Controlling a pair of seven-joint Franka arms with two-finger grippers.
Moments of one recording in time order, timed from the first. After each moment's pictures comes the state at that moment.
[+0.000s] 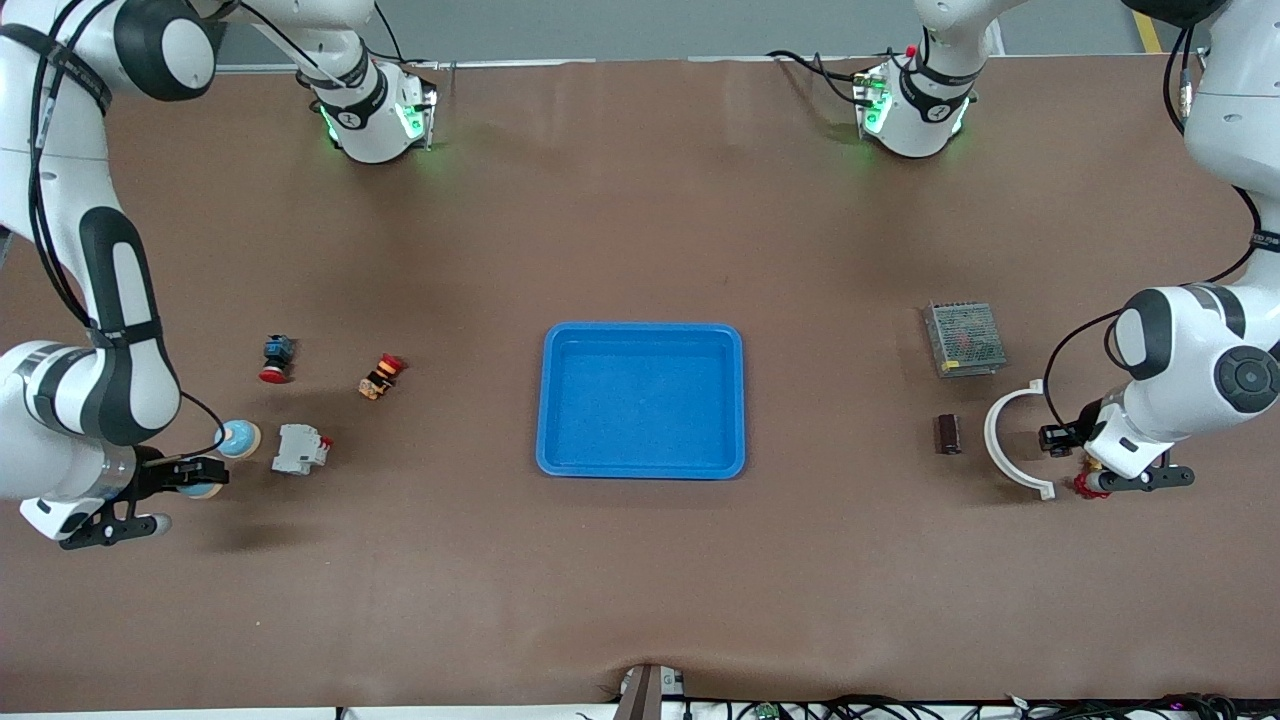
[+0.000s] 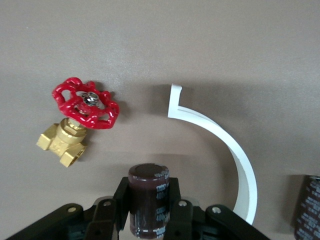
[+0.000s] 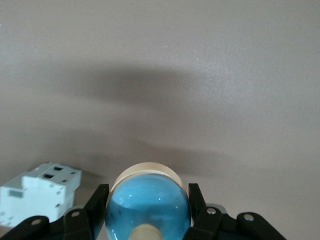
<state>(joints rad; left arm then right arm) 0.46 0.64 -0.31 -1.78 0.30 2.37 -0.08 -0.24 0.83 0.01 -1.33 0.00 2.09 -0.41</state>
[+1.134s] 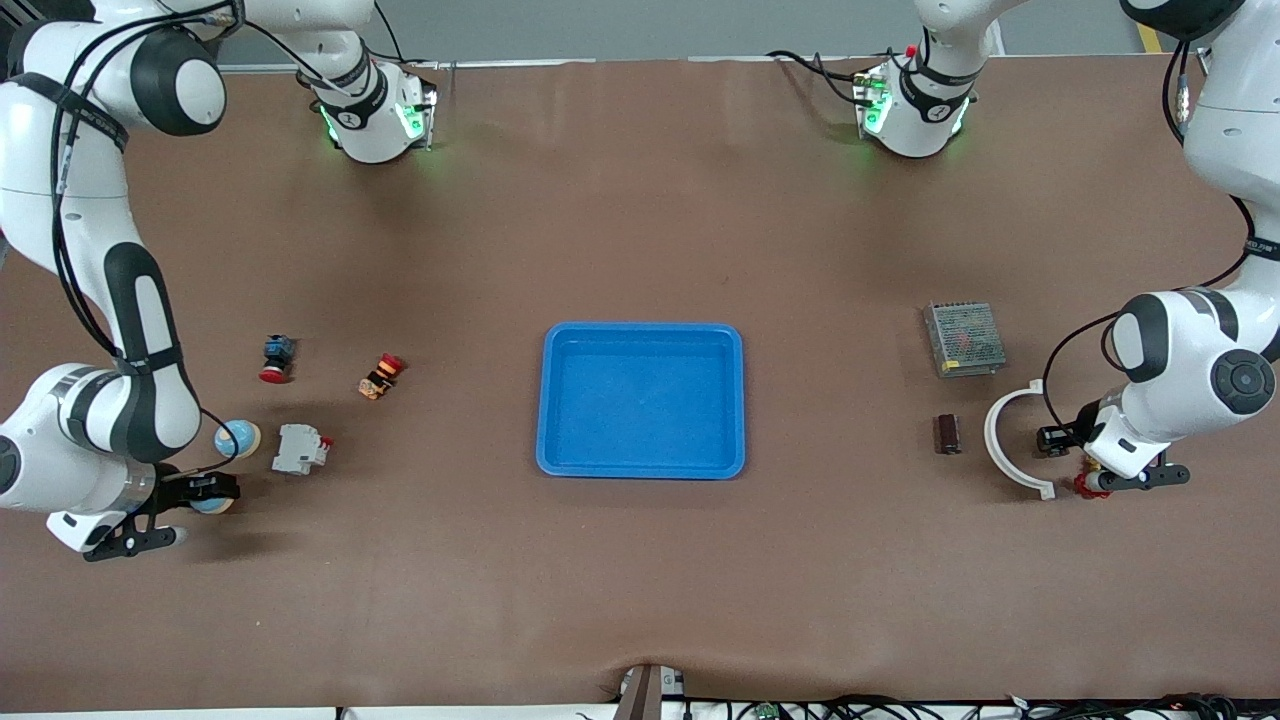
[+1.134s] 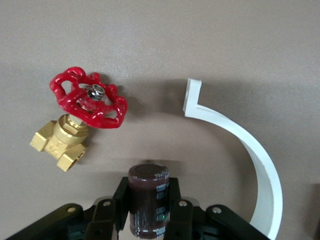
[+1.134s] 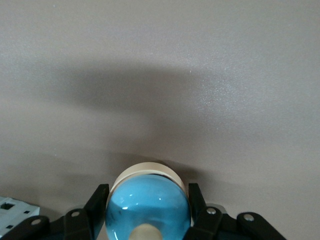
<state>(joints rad) 0.48 0.67 -0.31 -1.78 0.30 2.40 -0.08 -0.25 0.93 0.01 -1.28 0.00 2.17 -0.44</state>
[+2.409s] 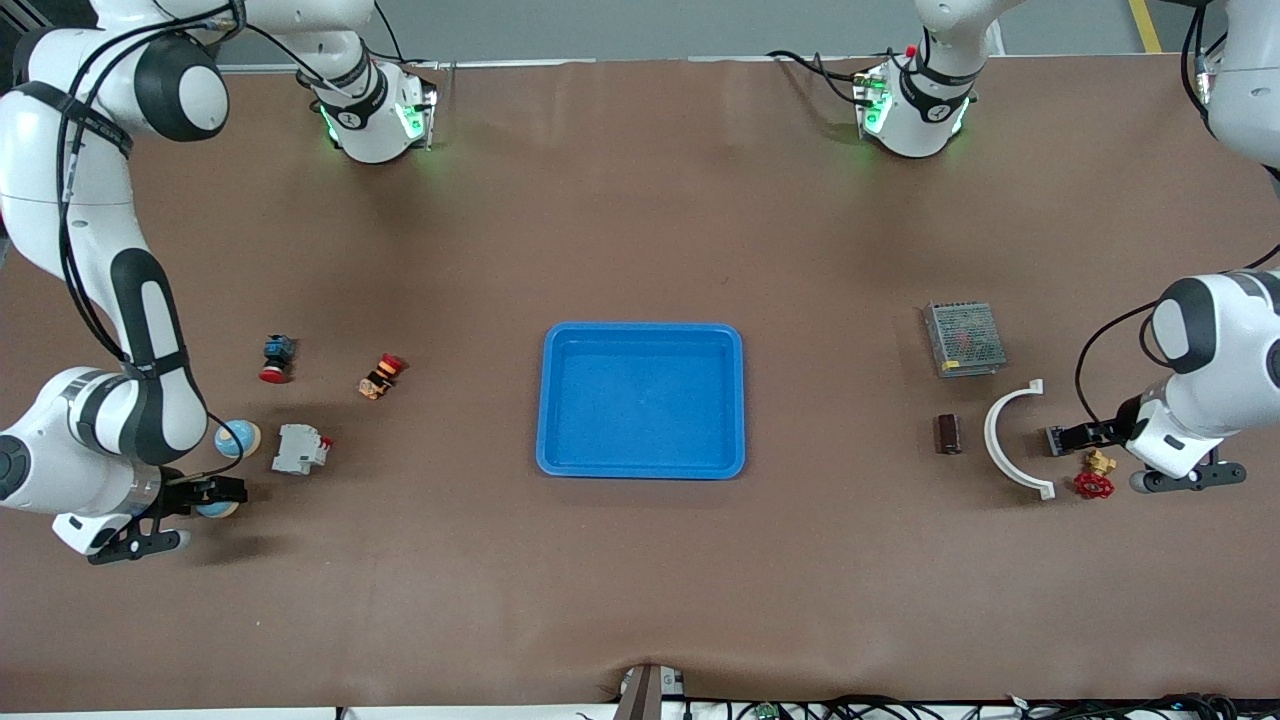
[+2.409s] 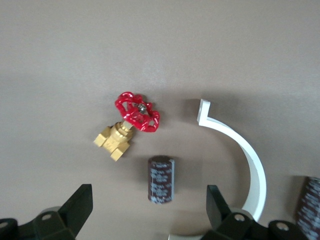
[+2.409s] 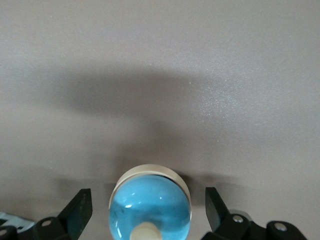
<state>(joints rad) 0.49 0.57 -0.32 -1.74 0.30 2.28 -0.08 -0.25 0.95 0.02 -1.25 0.00 2.17 -0.44</state>
